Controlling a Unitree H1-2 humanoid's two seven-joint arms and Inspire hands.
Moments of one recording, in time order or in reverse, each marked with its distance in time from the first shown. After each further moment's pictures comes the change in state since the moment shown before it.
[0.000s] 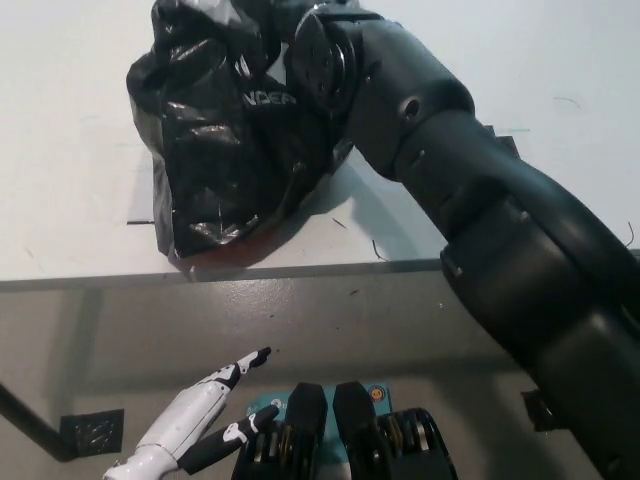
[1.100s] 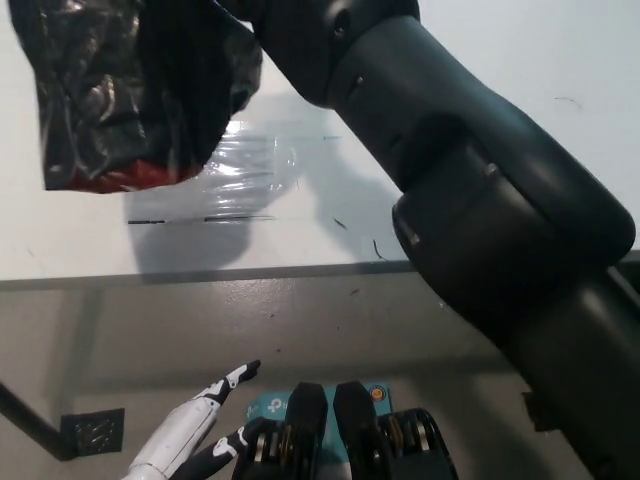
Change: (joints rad) left_arm 0.057 -0.002 0.009 -0.001 -0.037 -0.010 0.034; right_arm -0.207 0.051 -0.005 -0.025 -0.014 -0.061 -0.318
